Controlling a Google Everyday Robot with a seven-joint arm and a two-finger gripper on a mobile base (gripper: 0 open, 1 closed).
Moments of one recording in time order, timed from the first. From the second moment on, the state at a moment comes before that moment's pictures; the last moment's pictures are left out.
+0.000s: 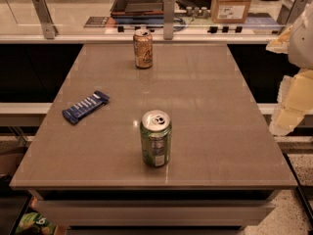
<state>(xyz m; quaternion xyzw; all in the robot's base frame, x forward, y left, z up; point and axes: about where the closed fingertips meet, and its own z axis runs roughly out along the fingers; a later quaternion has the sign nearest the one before) 0.438 -0.215 0.984 -0.60 0.78 -0.04 0.17</state>
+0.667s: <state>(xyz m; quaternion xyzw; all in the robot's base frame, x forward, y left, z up) 0.444 -0.199 0.975 -0.61 0.77 -0.02 0.20</state>
